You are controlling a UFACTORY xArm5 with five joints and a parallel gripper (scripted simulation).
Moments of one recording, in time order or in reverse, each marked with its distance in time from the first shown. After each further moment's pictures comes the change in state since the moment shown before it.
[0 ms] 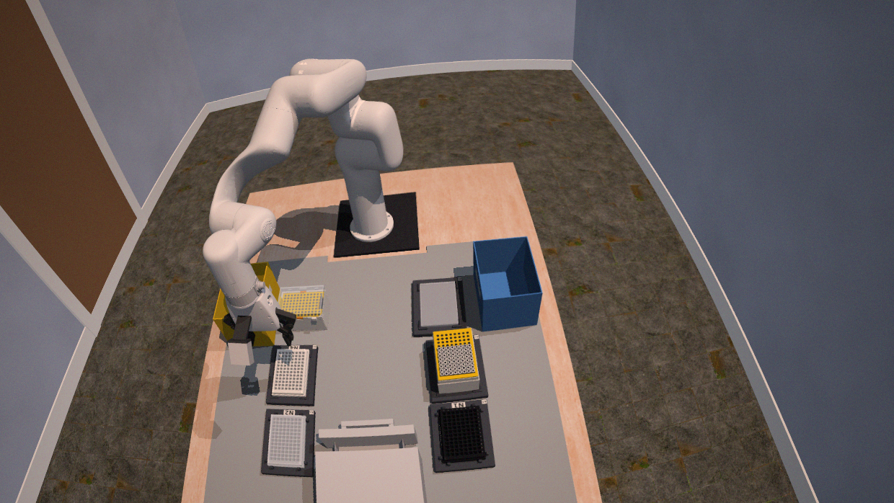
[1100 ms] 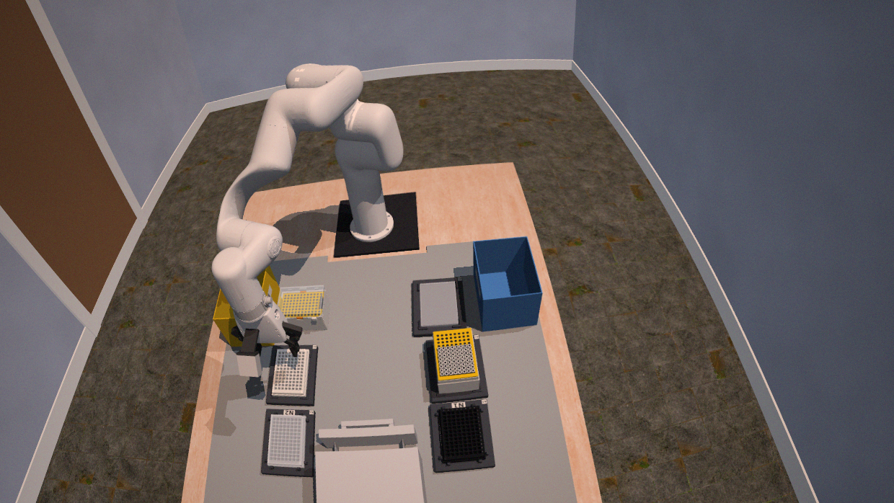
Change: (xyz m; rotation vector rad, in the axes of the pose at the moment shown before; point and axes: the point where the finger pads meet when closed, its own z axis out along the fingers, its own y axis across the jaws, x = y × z) arm 0.000 0.000 0.043 0.000 0.000 0.000
